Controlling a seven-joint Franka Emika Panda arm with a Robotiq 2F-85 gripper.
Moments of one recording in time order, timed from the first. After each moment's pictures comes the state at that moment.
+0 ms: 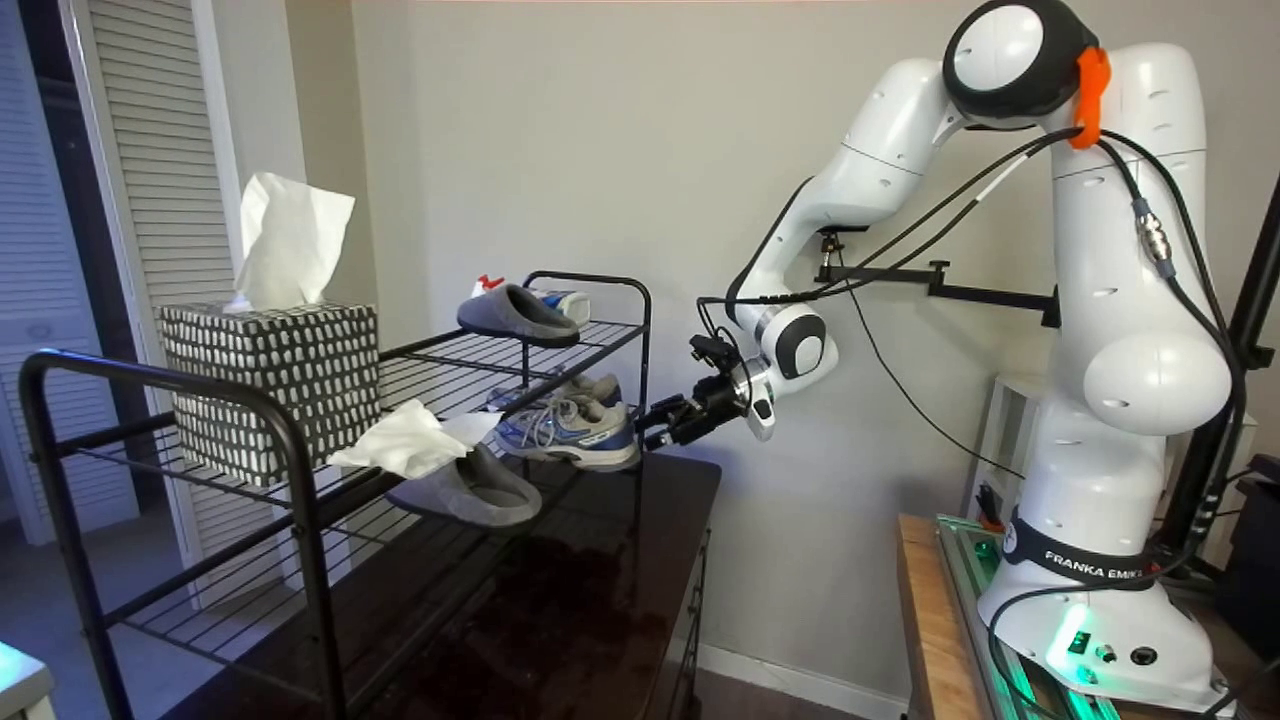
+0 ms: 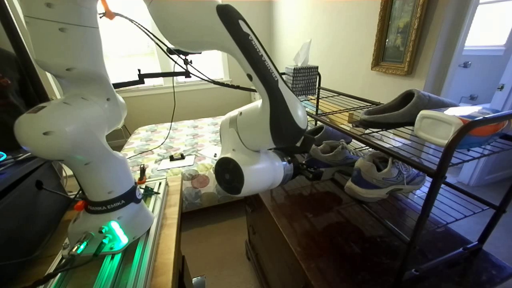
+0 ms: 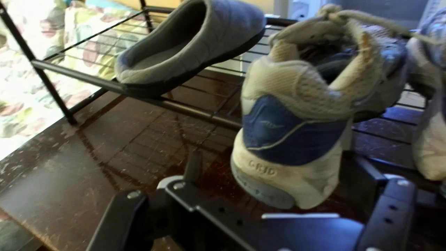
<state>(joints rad) -0.19 0.21 -0.19 -2.51 1.92 2.11 0.55</state>
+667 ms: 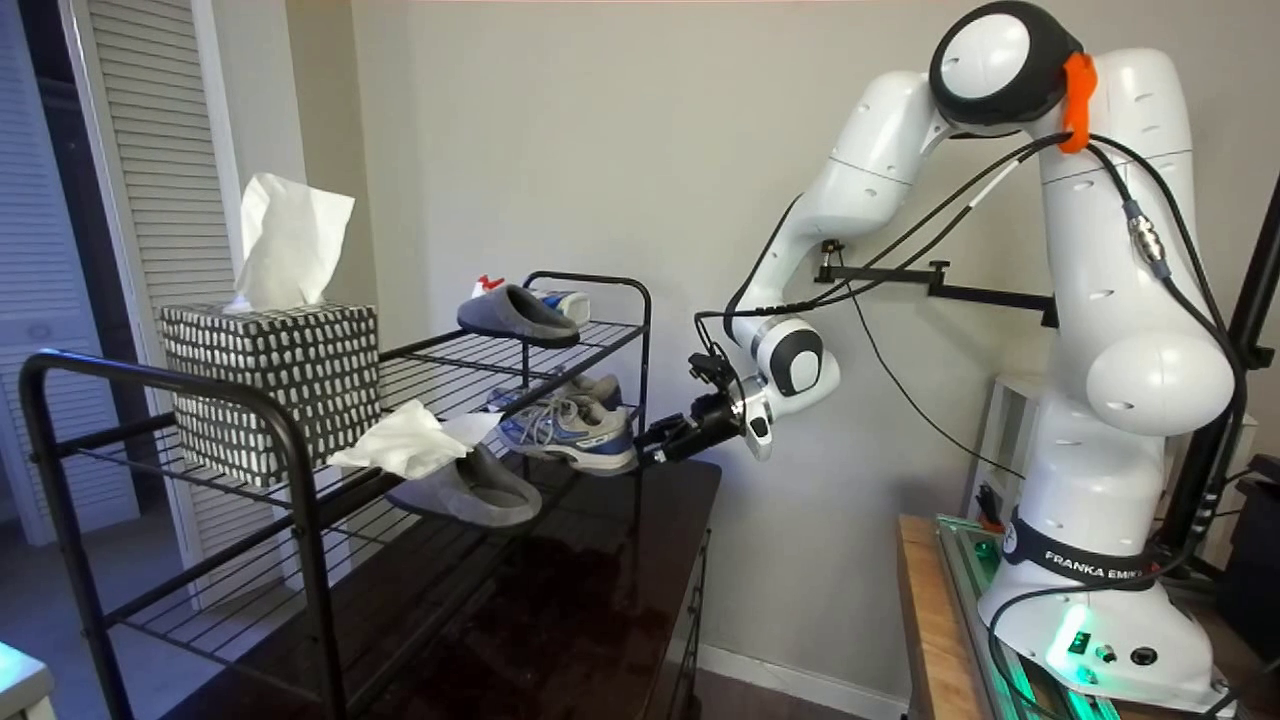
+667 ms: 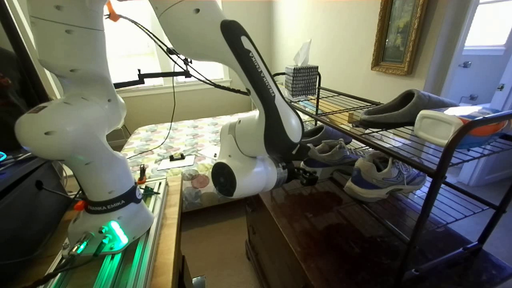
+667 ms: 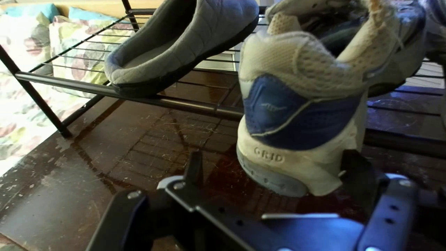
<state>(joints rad) -0.18 0.26 -0.16 -2.53 2.05 2.12 0.55</state>
